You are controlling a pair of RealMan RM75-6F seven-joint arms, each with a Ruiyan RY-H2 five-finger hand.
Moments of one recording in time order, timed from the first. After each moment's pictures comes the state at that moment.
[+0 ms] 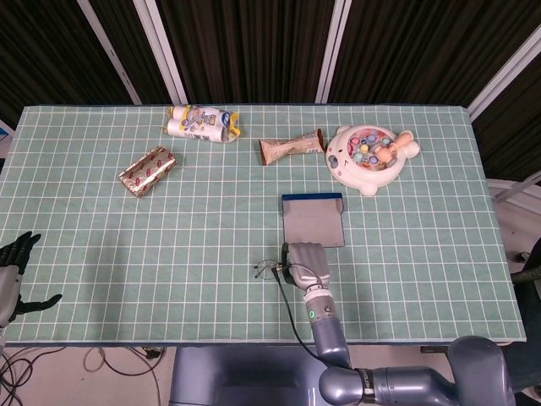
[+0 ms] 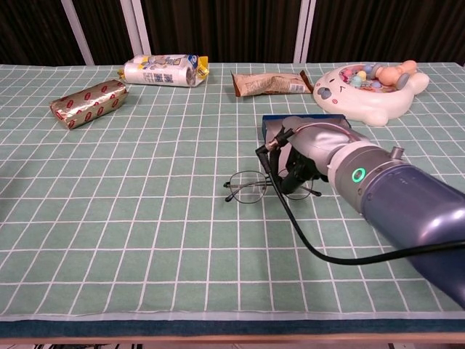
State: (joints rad) left arm -0.13 -1.04 -0.06 -1.75 1.29 1.30 -0.05; right arm 0.77 -1.91 0.31 -1.69 -0.67 1.37 -0.85
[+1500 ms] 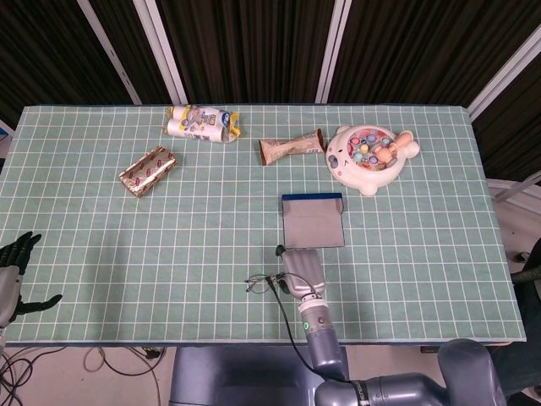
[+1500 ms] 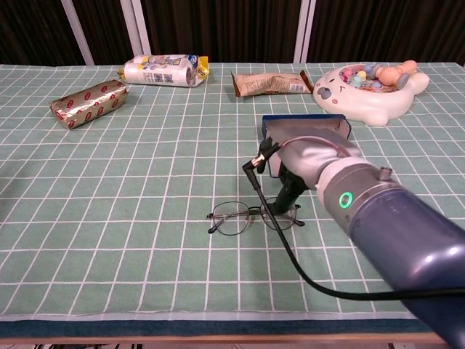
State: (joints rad) left arm -0.13 -1.04 -0.06 -1.74 1.29 1.30 -0.04; right arm 0.75 -1.93 0.25 -1.71 -0.76 1.45 -0.94
